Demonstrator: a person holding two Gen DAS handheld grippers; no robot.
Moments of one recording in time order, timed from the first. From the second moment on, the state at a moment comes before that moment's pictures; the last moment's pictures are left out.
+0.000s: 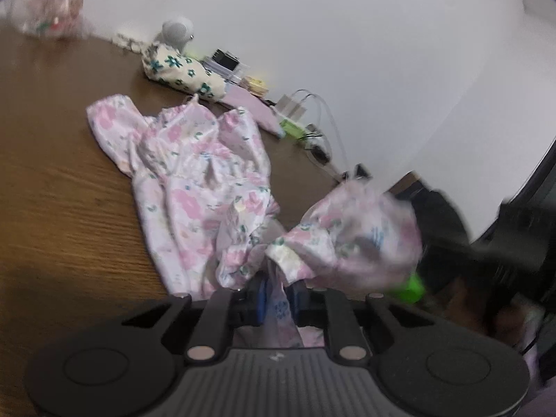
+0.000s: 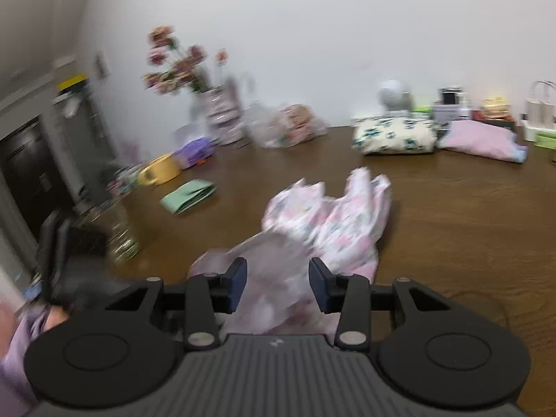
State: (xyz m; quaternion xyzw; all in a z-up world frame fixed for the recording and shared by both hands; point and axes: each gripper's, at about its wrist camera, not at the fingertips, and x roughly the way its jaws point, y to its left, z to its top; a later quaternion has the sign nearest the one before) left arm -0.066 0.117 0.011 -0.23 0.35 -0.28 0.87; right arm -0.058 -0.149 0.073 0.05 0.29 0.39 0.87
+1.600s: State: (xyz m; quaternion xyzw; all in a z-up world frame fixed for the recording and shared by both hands) left arm -0.032 0.058 0.040 -0.05 0.34 -0.24 0.91; right arm -0.079 -0.147 0.056 0.00 0.28 0.37 0.89
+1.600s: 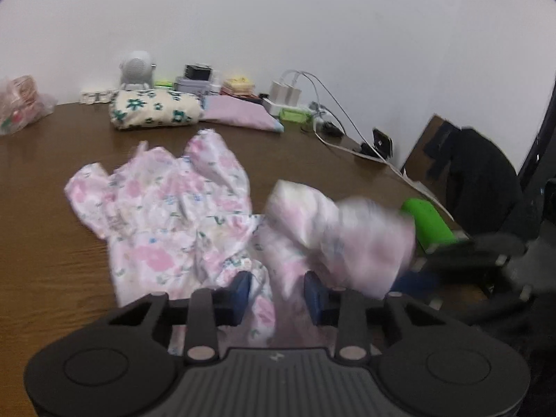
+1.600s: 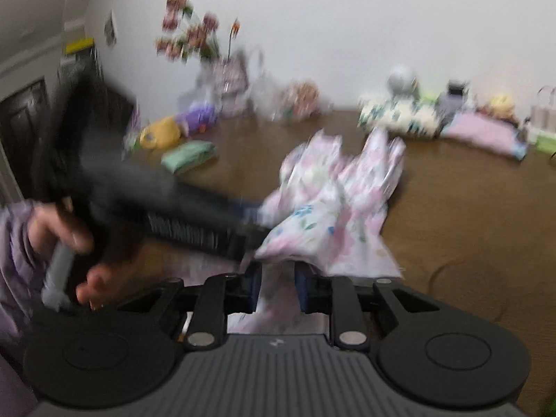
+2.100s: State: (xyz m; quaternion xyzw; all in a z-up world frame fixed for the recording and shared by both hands) left arm -0.077 0.058 0.079 0.17 0.19 -0.35 0.90; right arm -0.024 -0.174 0.078 0.10 0.29 0.41 0.86
